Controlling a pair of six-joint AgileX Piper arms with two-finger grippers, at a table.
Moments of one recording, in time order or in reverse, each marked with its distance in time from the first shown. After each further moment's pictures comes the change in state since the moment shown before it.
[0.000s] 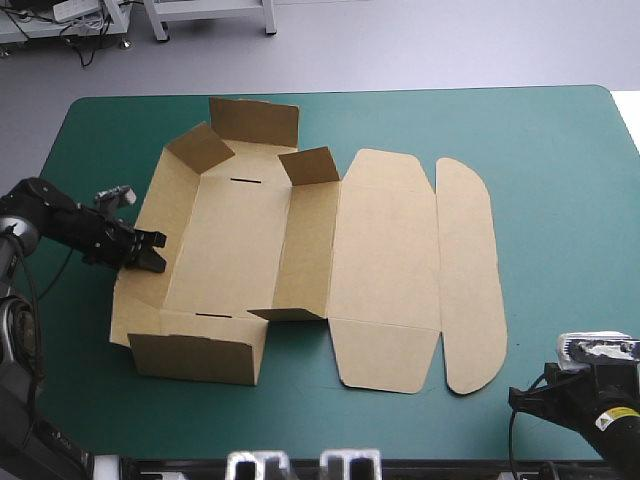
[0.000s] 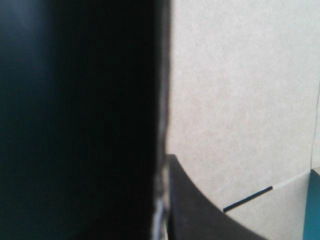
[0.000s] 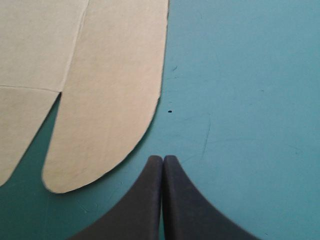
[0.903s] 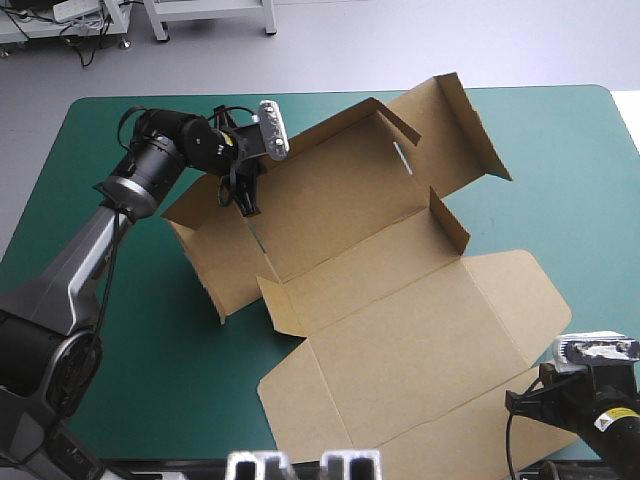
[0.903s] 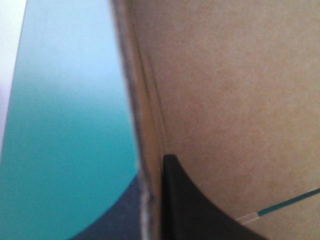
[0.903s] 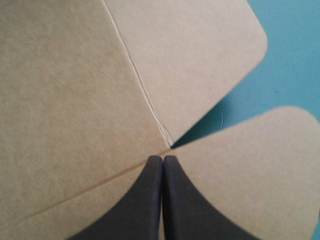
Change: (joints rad) left arm -0.685 -0.004 -0.445 0.445 -0.274 0.438; right arm 0.000 0.000 -0.012 0.038 0.020 -0.043
